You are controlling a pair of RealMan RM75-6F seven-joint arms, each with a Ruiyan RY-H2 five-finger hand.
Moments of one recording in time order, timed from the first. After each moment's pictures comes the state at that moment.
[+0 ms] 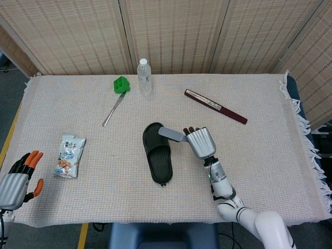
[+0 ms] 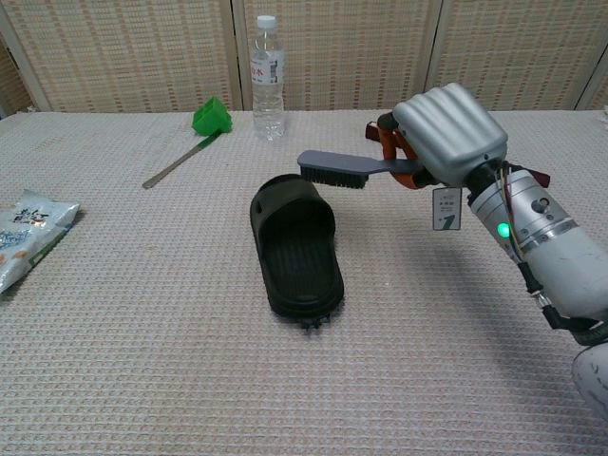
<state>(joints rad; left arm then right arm) -0.14 -1.14 -0.03 -1.52 1.53 1.45 -0.04 0.77 -2.09 0.19 -0.55 -1.48 1.38 -0.26</state>
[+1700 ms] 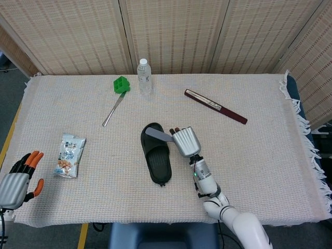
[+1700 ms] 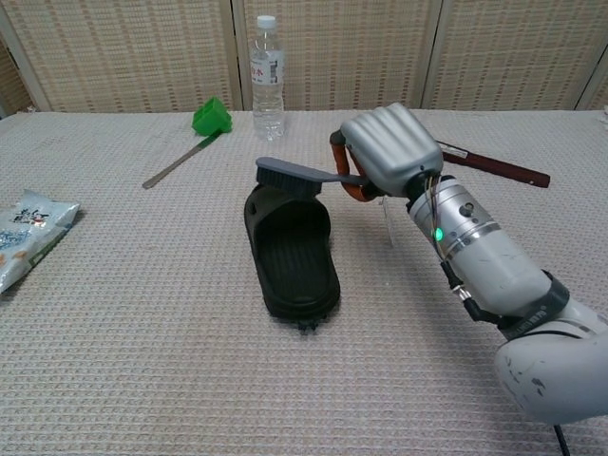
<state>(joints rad) -0.15 -1.14 -0.02 -1.52 1.51 1.43 -0.03 0.88 -2.25 0.22 -0.33 -1.44 1.29 -0.16</state>
